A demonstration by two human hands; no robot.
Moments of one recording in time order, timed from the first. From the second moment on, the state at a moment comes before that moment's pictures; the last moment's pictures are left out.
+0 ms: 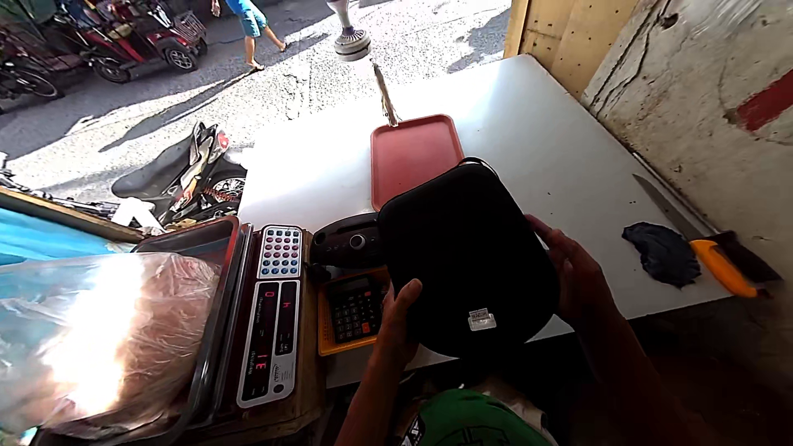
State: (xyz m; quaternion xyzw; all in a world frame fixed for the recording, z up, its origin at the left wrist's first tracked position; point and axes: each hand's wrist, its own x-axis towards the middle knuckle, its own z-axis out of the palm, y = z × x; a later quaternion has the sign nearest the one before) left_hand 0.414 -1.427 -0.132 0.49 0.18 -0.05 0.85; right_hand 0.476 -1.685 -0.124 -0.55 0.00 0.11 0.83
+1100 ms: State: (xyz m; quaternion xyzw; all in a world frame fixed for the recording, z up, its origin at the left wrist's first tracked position) left_hand 0.363 -1.373 -0.146 0.62 0.13 -0.01 0.78; right_hand 0.382 -1.682 -0.167 -0.40 0.04 0.32 0.85
